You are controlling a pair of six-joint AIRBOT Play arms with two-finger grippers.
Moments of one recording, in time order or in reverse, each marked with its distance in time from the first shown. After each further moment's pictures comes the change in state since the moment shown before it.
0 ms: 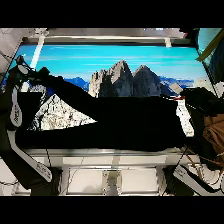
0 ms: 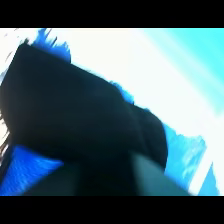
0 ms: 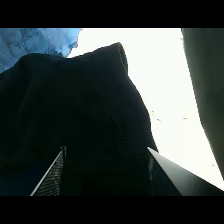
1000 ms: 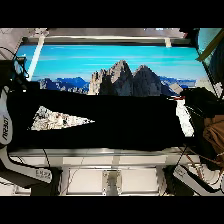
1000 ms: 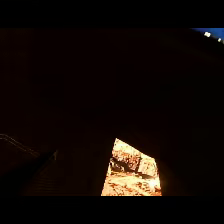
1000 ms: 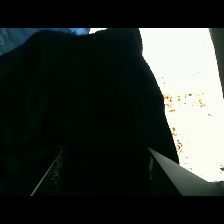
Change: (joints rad) left arm -0.056 0.328 -0.201 0.577 -0.475 0.240; right arm 0.000 0.000 0.000 0.026 0.083 0.003
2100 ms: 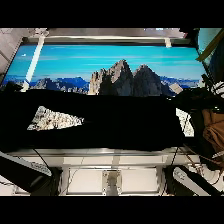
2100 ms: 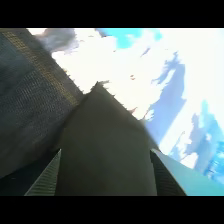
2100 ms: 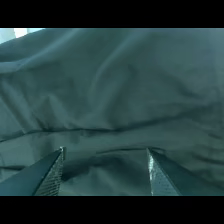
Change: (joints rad) left arm 0.510 -0.283 0.072 -0.997 0.276 0.203; right arm 0.249 0.000 0.000 0.067 -0.016 0.090
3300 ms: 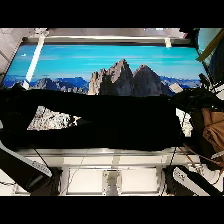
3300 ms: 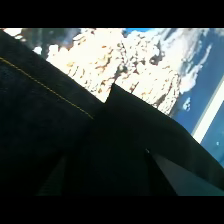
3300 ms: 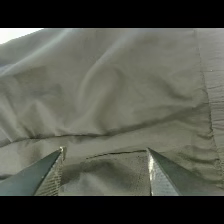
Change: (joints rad) left arm -0.048 -0.144 0.195 0.197 -0.114 0.004; right arm 0.044 0.000 0.000 -0.077 -0.040 0.073
